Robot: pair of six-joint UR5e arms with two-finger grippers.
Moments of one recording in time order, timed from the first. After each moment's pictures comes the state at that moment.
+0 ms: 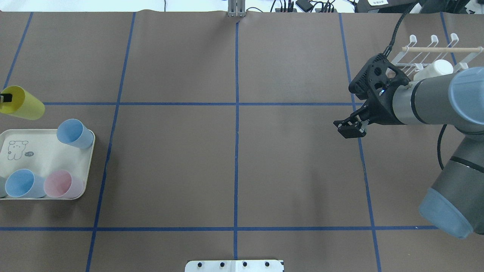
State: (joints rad) left arm -1.14 -1.43 -1.80 -2.57 -2.08 -0.65; right arm 0.72 -1.42 2.13 -1.20 1.82 0.27
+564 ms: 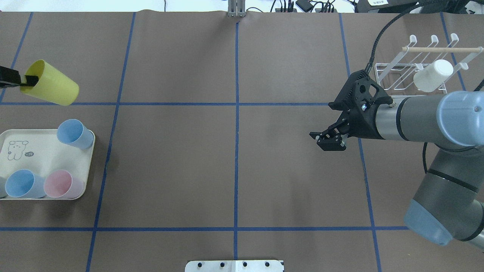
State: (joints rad) left arm -1.11 -1.55 -2.05 -2.46 -2.25 -1.25; right arm 0.63 -1.42 2.05 -0.91 1.81 0.30
